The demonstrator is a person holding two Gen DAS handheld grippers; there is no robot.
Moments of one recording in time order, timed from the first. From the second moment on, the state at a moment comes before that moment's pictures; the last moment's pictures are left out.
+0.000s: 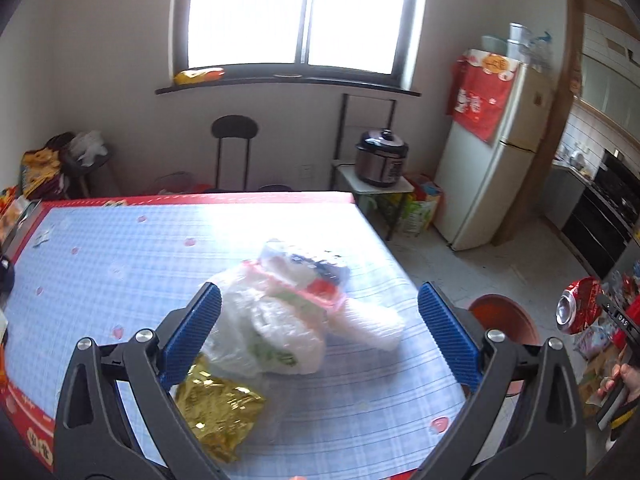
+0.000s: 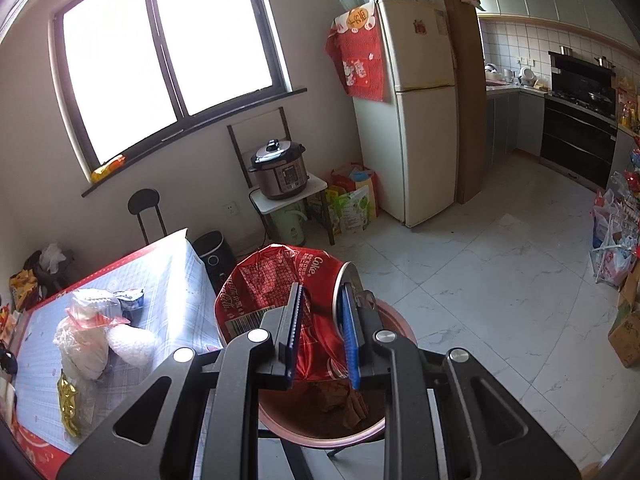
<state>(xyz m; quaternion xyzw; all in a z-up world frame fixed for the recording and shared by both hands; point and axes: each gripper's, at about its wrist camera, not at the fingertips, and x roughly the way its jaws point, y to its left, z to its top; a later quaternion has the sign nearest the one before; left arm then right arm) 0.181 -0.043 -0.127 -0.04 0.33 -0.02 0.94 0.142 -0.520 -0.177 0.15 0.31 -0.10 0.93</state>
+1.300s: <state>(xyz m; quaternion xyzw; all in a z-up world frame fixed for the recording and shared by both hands) 0.124 0.165 -0.141 -0.10 0.32 0.03 0.94 0.137 -0.344 -0.106 0.09 0.32 -0.15 0.93</state>
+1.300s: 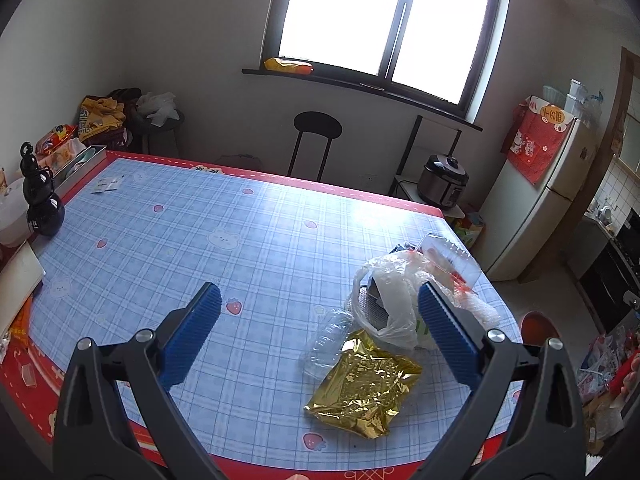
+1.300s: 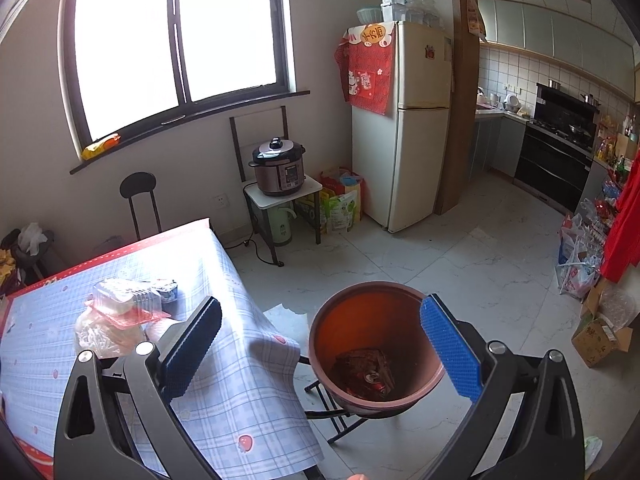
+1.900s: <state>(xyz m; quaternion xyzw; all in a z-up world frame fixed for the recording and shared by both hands) 0.158 0.182 -0.273 -0.14 0.46 -0.13 0.87 0.164 -0.249 -0.112 0.06 0.36 -0.13 0.92</state>
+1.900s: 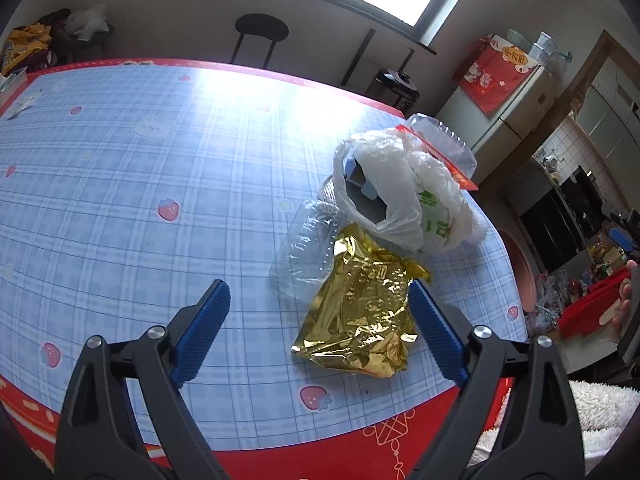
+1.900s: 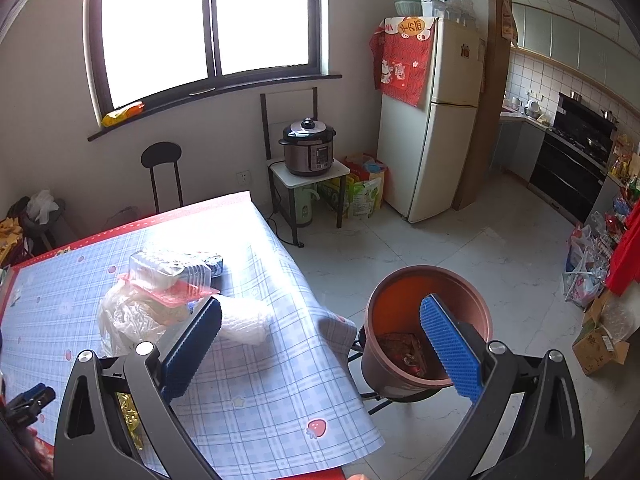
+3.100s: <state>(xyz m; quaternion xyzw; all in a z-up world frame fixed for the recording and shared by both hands) 0.200 0.108 -0.360 -0.10 0.55 -0.23 0.80 0.183 -0.189 -0.173 0.05 0.46 -0.02 0.89</state>
